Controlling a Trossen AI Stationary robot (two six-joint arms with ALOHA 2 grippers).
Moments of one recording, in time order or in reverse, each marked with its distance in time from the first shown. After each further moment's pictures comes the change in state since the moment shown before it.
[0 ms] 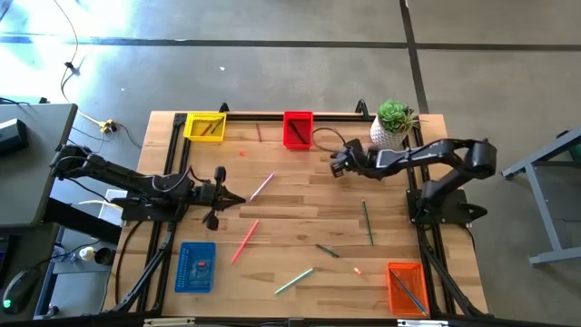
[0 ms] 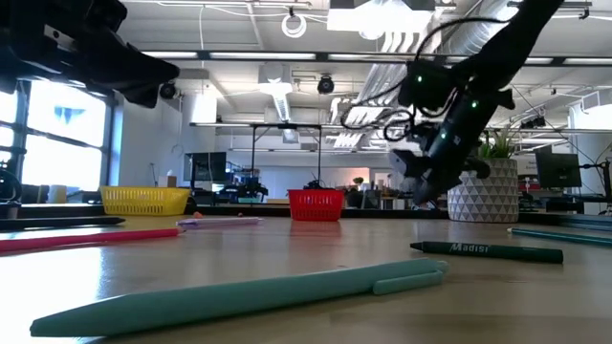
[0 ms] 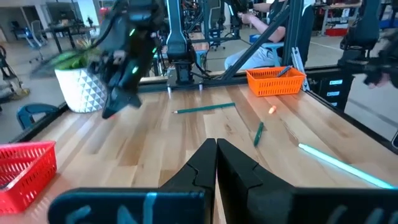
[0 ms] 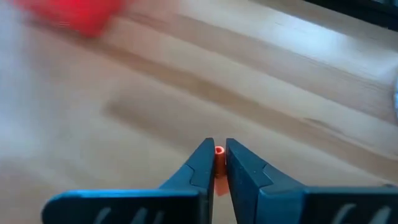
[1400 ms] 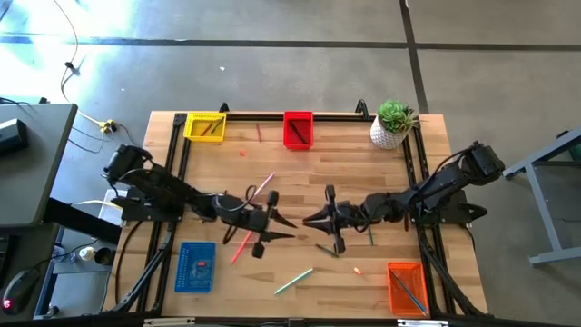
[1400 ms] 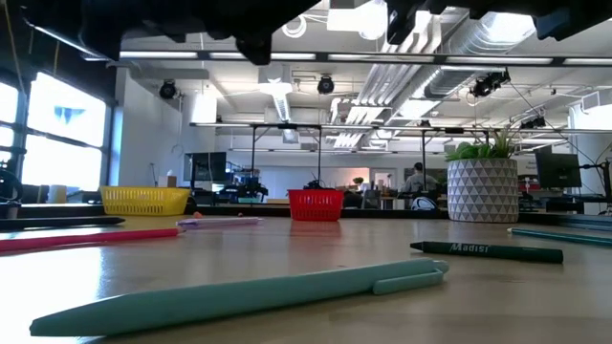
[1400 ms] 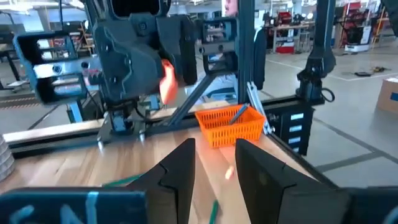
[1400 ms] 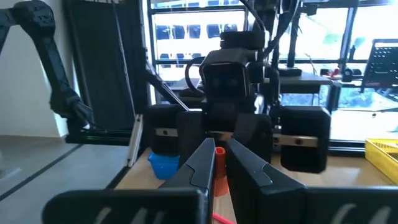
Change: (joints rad) left arm -0.117 0.904 0.569 0.426 0.071 0.034; right arm 0.642 -0.020 0.003 1.071 -0.311 -0.677
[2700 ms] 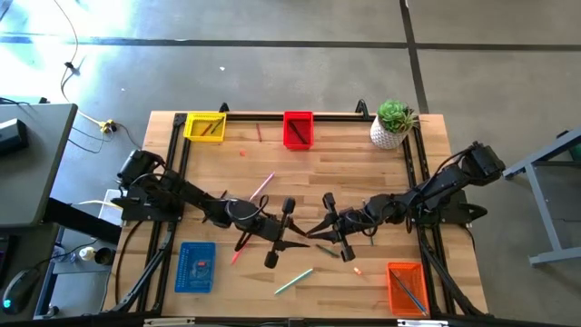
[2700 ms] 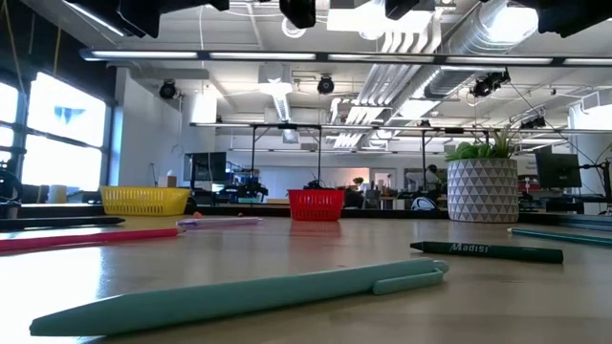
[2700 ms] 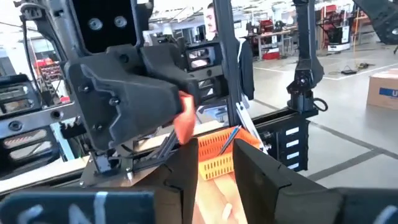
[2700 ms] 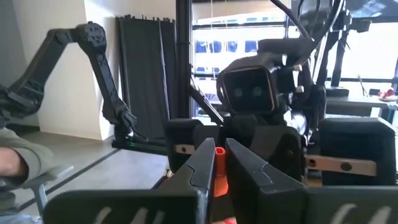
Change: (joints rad) left arm -0.014 0.121 0.205 -0.032 0.053 0.101; right arm 0.023 0.000 0.001 0.057 -0.145 -0.019
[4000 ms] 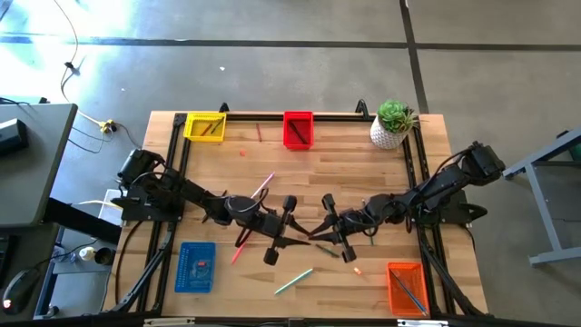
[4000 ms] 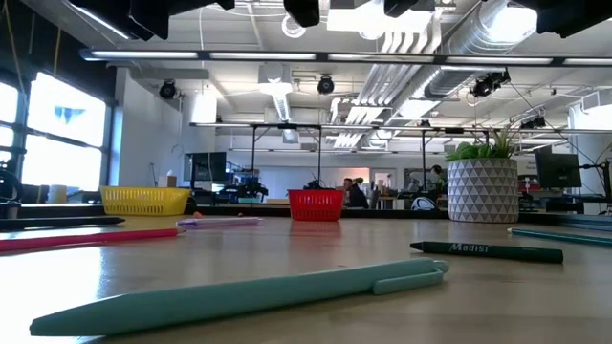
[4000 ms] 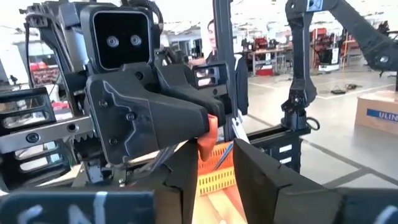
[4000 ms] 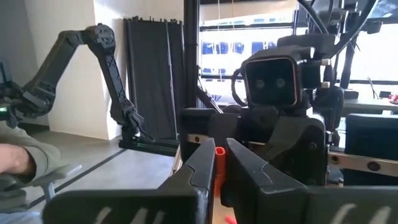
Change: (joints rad) left arm 0.019 -0.002 0.000 0.056 0.058 -0.060; right arm 0.000 0.000 0.000 0.004 -0.030 0.001
